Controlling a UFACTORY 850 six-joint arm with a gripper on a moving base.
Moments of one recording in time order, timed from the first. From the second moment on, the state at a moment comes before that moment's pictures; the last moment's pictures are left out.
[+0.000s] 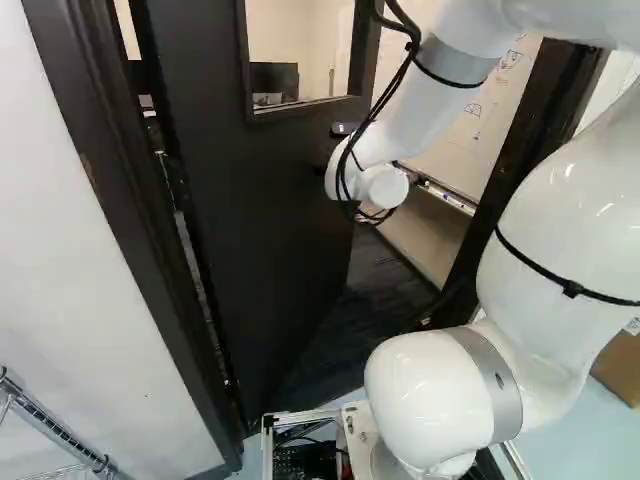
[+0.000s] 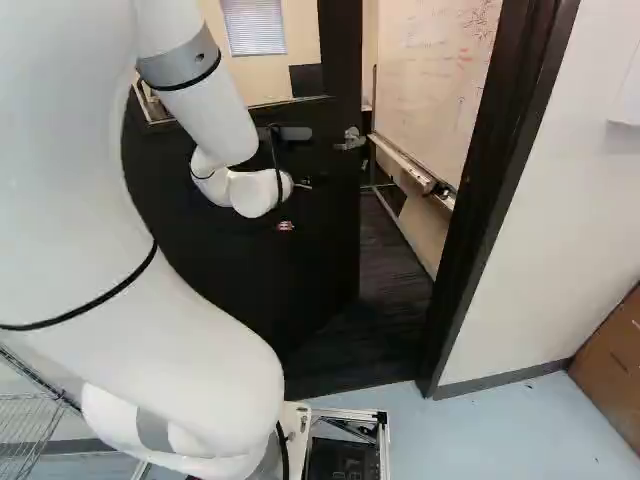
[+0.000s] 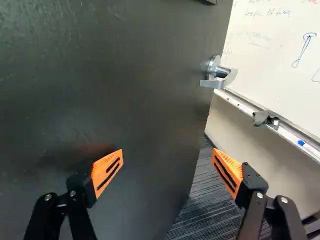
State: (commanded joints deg) arm 1.8 1.9 -30.6 3.9 42.8 0.0
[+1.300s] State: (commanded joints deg) arm 8.8 -5.7 -38.4 6.4 42.8 0.0
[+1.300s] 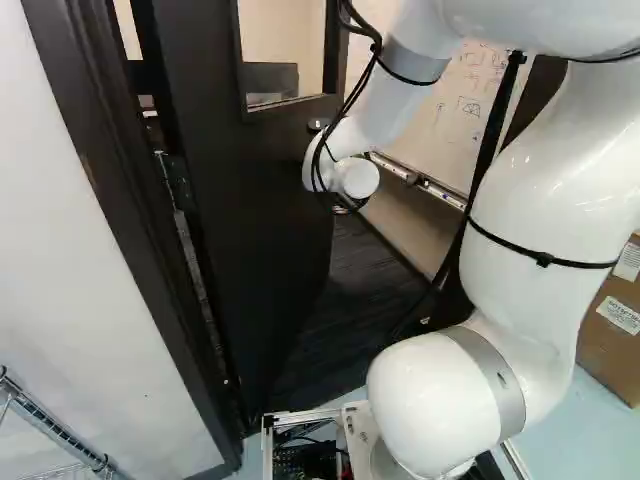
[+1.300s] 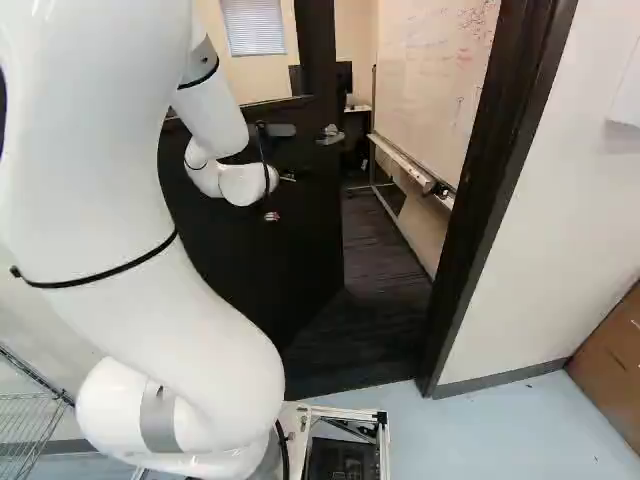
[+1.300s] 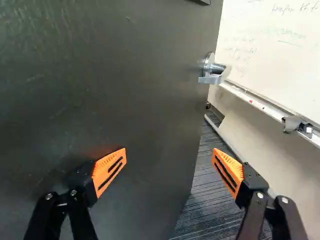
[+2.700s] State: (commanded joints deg) arm 17.7 -16.5 -50.4 4.4 42.8 0.0
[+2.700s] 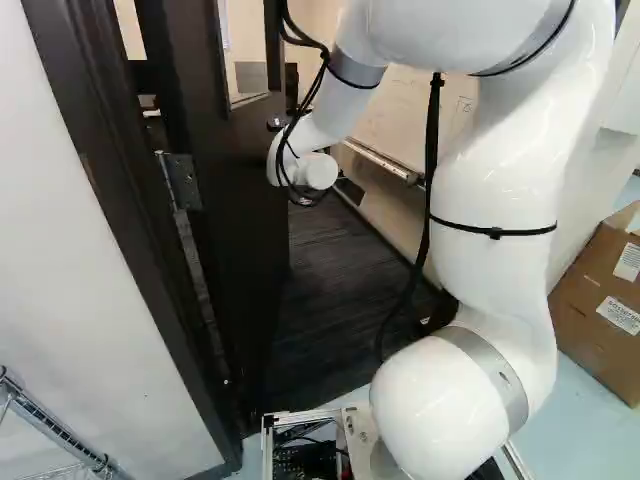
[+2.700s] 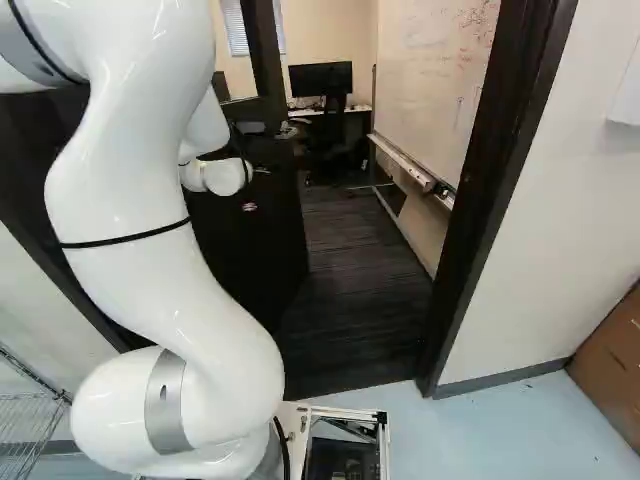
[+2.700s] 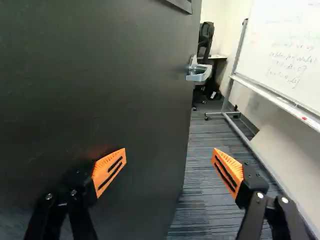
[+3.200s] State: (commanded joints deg) arm 20.9 -19.5 -54.1 1.2 42.8 0.0
